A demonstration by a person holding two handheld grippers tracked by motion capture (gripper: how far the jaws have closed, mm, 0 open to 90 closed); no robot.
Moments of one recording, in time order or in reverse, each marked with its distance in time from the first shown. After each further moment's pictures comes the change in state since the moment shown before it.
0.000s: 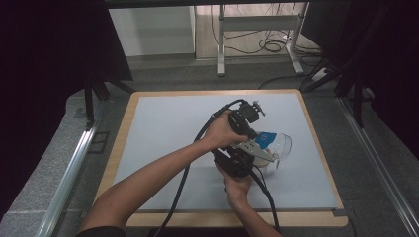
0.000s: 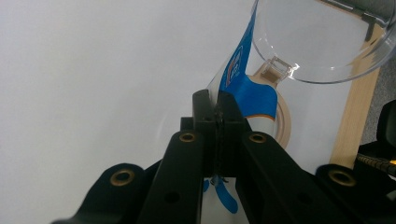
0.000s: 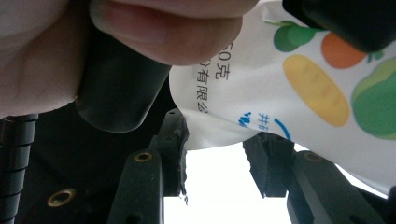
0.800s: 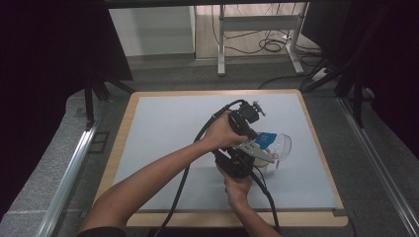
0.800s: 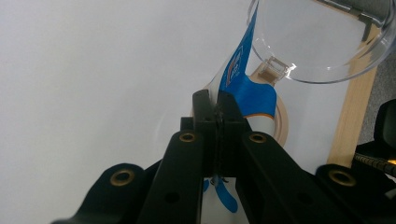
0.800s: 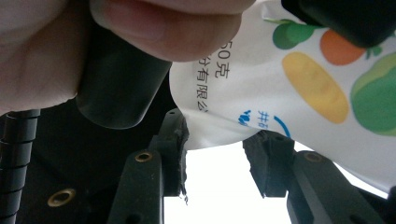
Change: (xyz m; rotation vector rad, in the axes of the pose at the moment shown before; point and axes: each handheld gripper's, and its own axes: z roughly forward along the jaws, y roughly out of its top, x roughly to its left) left arm -0.001 0.000 0.000 -0.002 -0.009 0.000; right arm 0.000 -0.001 -0.002 -0.004 0.002 -0.005
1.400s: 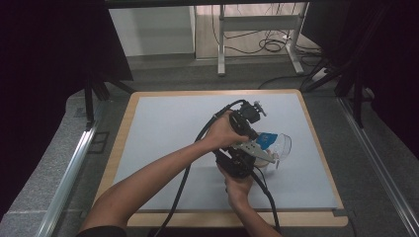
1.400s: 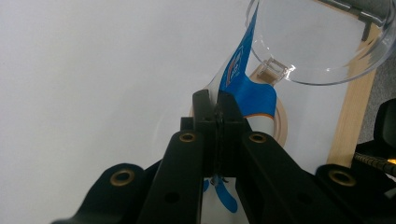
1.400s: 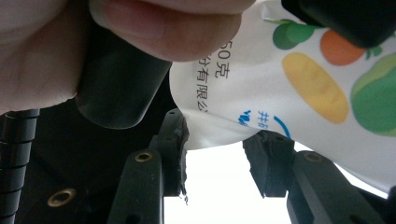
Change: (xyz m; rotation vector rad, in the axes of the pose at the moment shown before) left arm -0.001 0.002 0.002 0.007 0.000 0.003; right arm -0.001 0.000 -0.001 0.000 -0.003 0.007
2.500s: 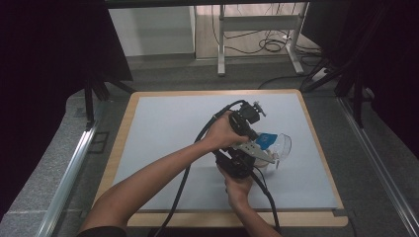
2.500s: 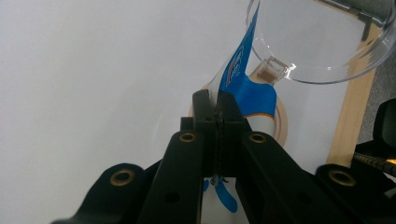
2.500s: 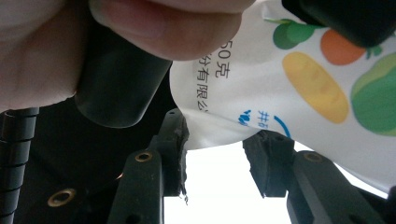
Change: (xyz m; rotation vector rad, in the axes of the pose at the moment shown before) left arm 0.001 -0.002 0.001 -0.005 -0.003 -0.007; right arm 0.000 -0.002 0.000 0.002 -0.001 -0.008
